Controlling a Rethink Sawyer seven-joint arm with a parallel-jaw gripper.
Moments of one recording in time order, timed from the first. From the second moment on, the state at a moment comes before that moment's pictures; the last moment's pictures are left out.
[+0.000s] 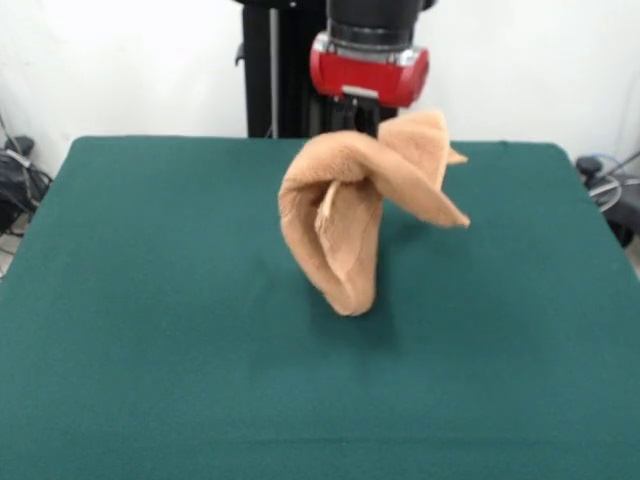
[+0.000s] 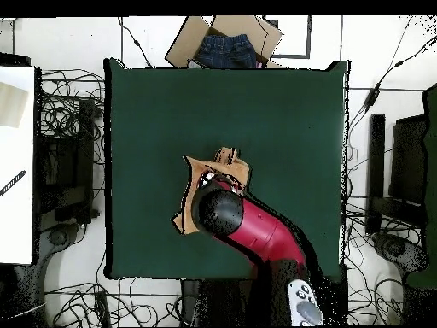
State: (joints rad) arm -0.21 -0.83 -0.06 2.02 0.32 0.25 1.60
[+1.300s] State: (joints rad) arm -0.22 -0.86 -0.03 2.06 0.32 0.25 1.60
